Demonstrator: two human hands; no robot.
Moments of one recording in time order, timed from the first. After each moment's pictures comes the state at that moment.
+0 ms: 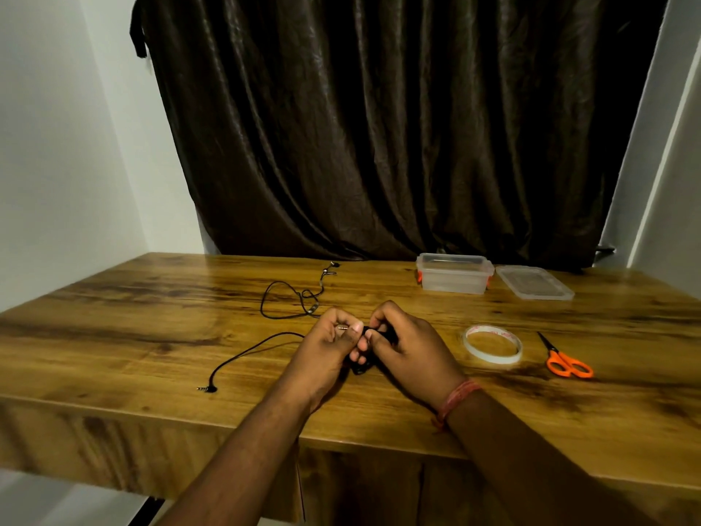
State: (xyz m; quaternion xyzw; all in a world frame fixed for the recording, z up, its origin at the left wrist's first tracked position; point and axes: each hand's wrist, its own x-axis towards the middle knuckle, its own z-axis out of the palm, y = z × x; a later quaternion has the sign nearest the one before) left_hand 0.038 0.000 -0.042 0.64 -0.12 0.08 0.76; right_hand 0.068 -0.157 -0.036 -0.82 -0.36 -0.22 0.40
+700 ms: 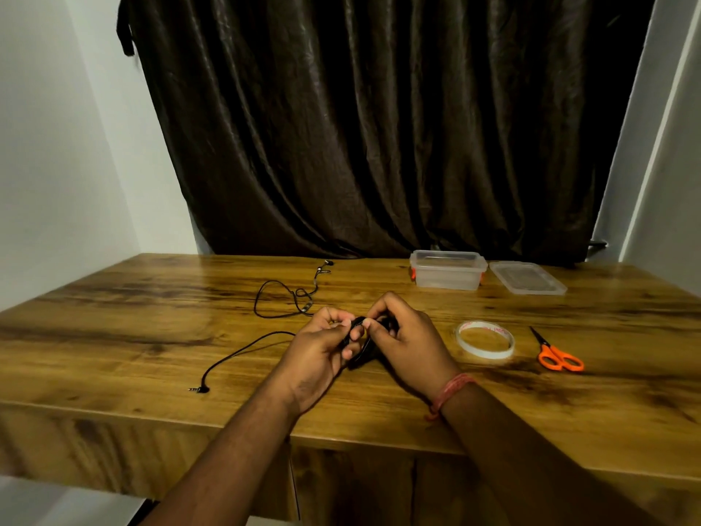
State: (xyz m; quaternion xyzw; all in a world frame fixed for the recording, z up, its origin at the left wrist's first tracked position) left_hand 0.035 -0.002 -0.034 0.53 -0.10 0.02 0.84; right_hand 0.068 -0.158 -0.031 -0.79 -0.31 -0.19 0.49
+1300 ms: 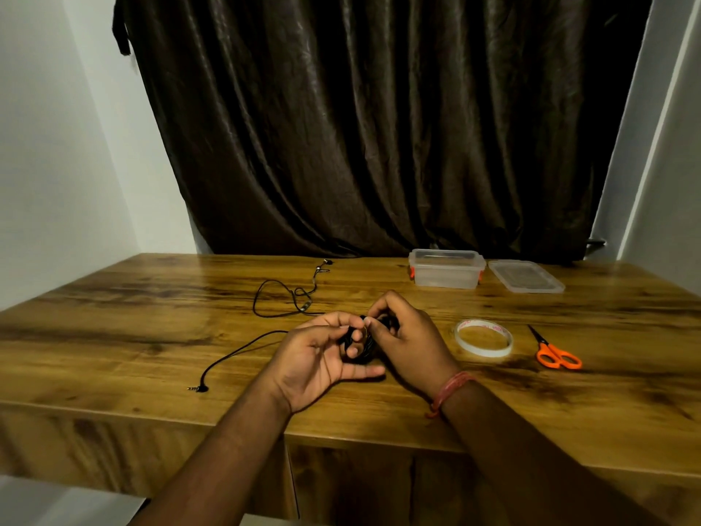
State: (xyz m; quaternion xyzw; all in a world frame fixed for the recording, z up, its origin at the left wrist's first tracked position) left_hand 0.032 0.009 -0.032 0.50 -0.15 -0.10 0.85; right_hand 0.066 -0.160 -0.029 -0.79 -0.31 -0.18 0.50
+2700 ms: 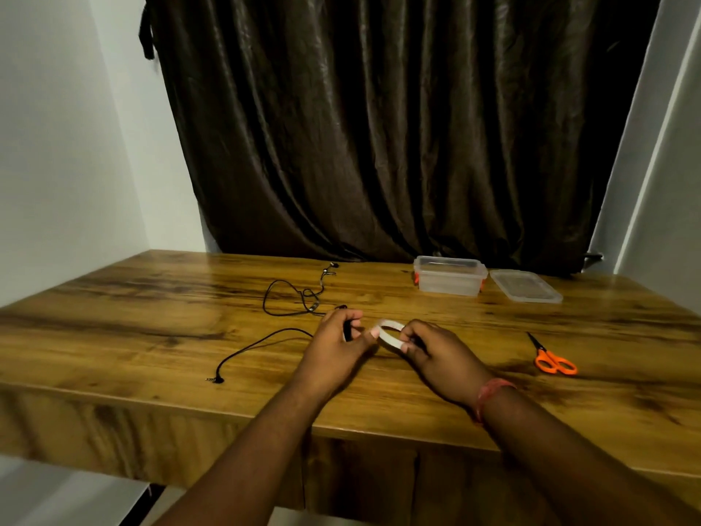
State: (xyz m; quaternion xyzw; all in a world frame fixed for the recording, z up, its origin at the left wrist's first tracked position) left_hand 0.044 -0.001 -0.052 0.78 -0.02 0.15 0.61; right_hand 0.072 -0.196 -0.041 -0.89 -0.29 -0.12 0.32
